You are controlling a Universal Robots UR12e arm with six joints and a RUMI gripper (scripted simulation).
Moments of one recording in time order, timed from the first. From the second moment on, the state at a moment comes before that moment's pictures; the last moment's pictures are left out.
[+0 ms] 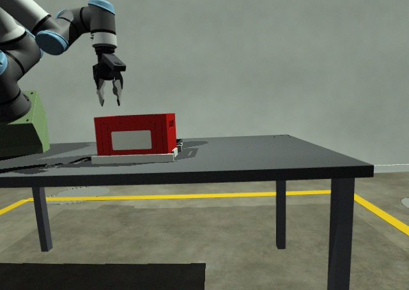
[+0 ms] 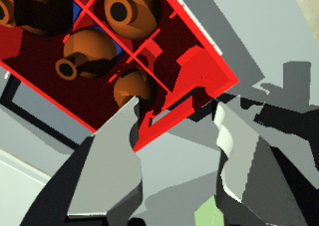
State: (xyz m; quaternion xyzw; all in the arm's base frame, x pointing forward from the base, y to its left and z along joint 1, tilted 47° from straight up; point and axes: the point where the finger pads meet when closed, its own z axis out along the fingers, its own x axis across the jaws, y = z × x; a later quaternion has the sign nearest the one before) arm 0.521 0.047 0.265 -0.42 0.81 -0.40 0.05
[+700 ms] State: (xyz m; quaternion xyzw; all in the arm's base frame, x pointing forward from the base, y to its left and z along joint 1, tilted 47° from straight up) arm 0.531 0.032 0.249 -0.42 0.81 -0.40 0.05
